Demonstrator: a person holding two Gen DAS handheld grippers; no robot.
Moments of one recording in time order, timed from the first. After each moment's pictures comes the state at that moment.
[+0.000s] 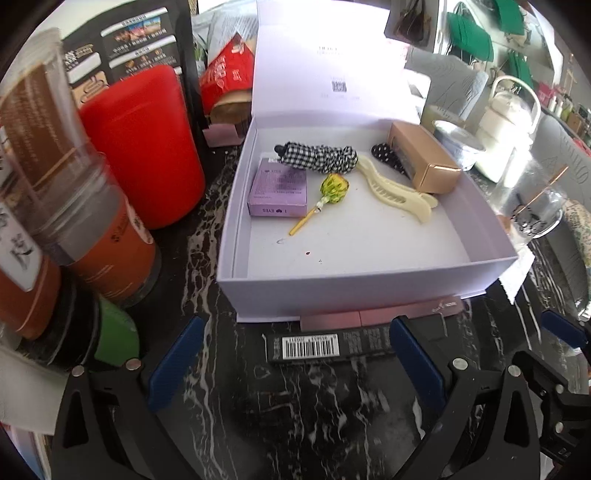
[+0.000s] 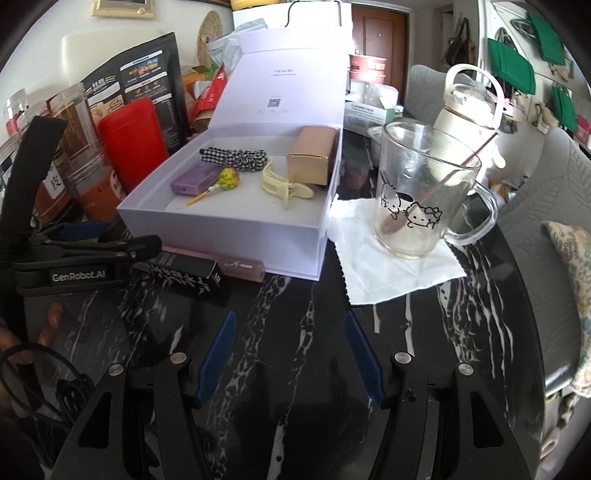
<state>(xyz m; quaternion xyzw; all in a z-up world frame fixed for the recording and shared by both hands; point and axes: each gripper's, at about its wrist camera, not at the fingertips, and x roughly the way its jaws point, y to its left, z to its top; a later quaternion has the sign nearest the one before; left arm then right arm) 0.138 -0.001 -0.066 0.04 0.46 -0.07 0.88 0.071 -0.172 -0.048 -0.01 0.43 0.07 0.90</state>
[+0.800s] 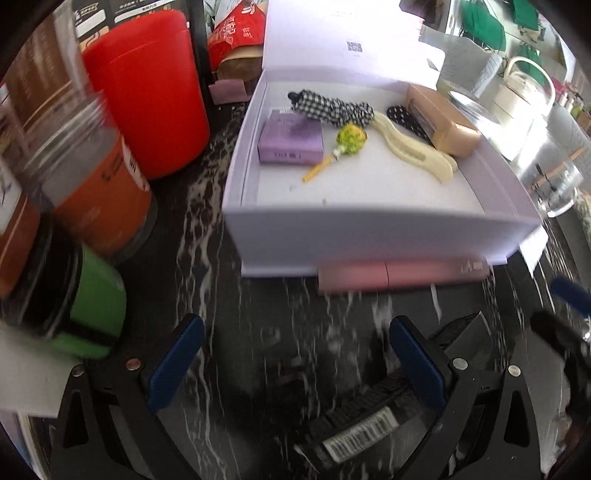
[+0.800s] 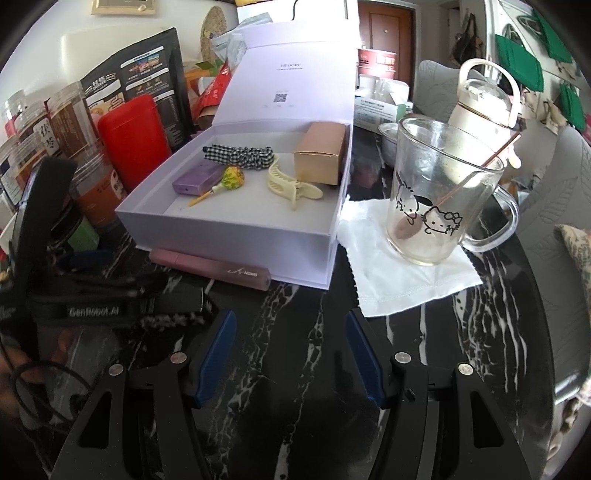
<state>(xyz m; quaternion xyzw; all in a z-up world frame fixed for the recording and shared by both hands) 0.128 0.011 -0.097 0.03 0.51 -0.06 0.86 0.085 -0.169 -0.055 0.00 0.43 0.09 0.90</state>
